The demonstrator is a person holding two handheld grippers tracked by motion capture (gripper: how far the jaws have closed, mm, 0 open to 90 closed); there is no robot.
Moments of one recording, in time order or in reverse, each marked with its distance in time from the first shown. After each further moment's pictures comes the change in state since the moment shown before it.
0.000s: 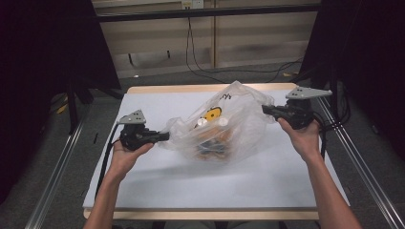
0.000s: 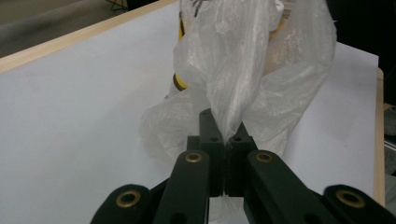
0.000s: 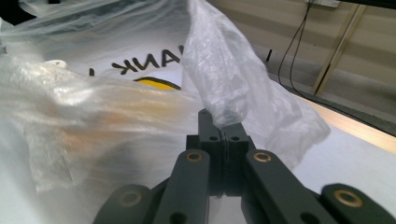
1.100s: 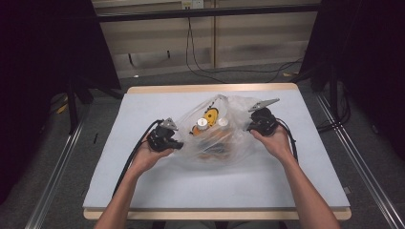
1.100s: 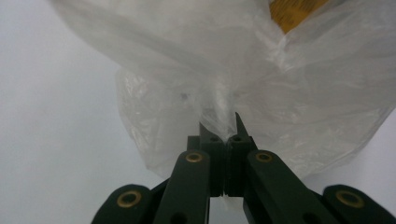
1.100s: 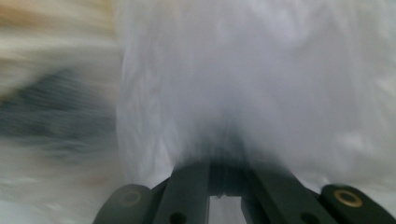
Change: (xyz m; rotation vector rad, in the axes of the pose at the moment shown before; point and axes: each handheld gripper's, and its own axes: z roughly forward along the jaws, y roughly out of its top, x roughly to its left) left arm 0.011 -0.015 0.079 0.406 0.066 0.090; right arm 0.004 -0.049 0.102 0.344 0.052 -0.031
